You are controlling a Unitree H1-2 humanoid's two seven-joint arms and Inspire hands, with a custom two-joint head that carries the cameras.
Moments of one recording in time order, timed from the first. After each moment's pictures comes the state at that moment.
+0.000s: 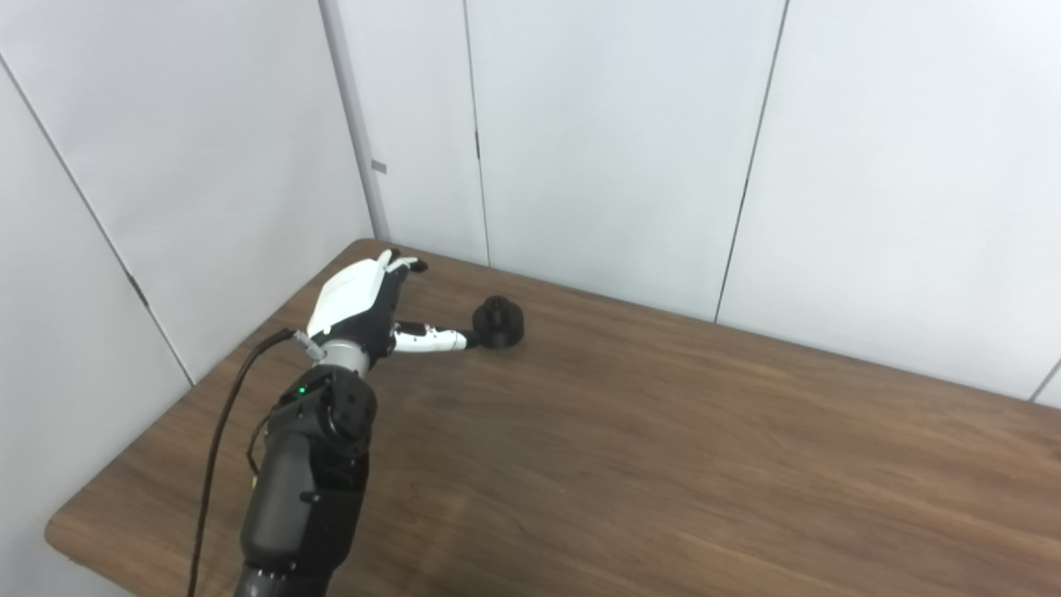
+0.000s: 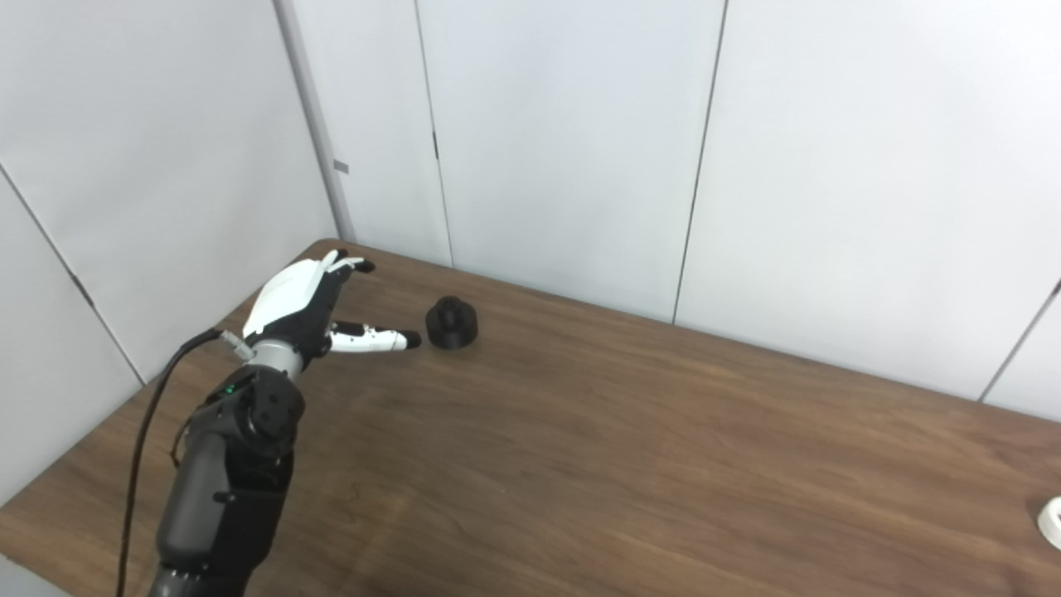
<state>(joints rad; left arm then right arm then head) -0.26 0.33 0.31 -0.24 0.98 0.47 -0.46 0.17 -0.40 -0.17 -0.22 0.19 0.15 0.23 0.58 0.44</state>
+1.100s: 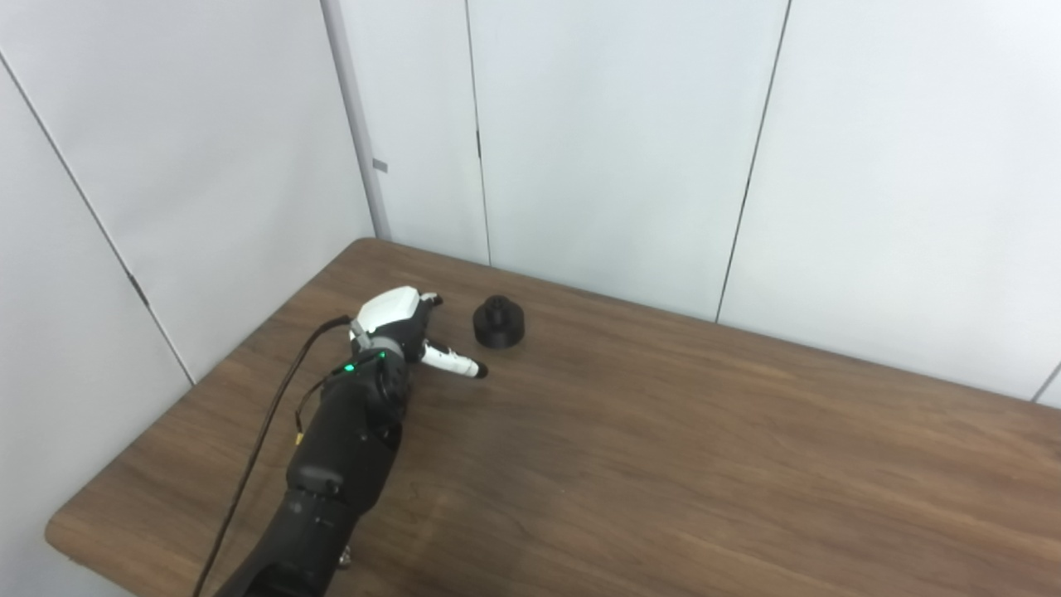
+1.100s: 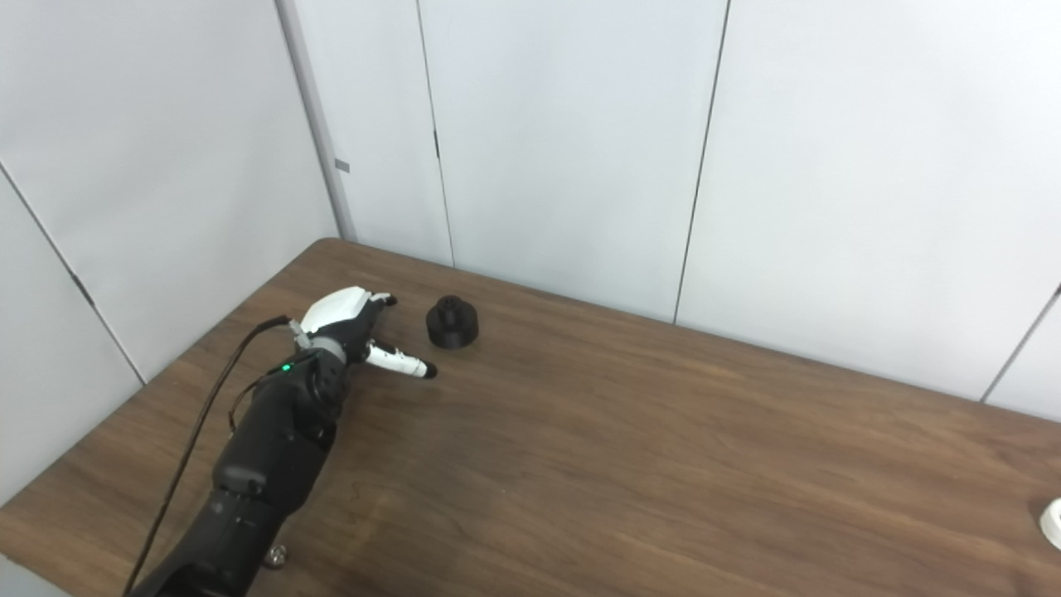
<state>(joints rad) -0.41 0.41 0.16 0.22 0.94 0.47 -0.39 0.18 -0.40 -0.18 -0.23 0.21 0.15 0.23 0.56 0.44</state>
